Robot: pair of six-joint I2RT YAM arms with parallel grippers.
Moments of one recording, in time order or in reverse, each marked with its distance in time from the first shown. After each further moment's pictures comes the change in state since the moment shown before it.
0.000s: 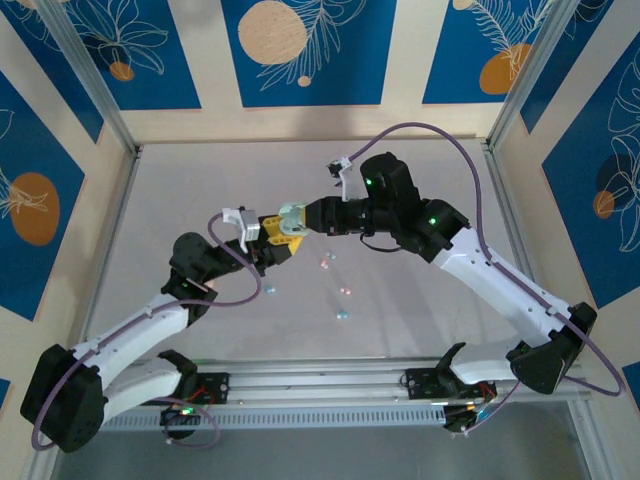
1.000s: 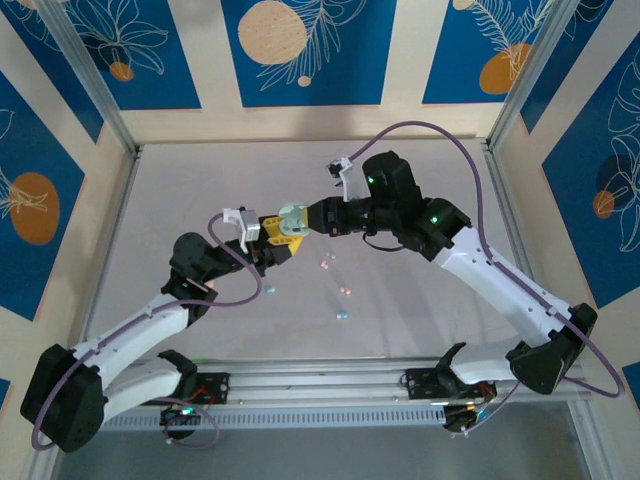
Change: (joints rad) left arm -0.001 0.002 0.000 0.002 0.005 -0.001; right arm -0.019 0.001 0.002 -0.013 -0.051 -0.085
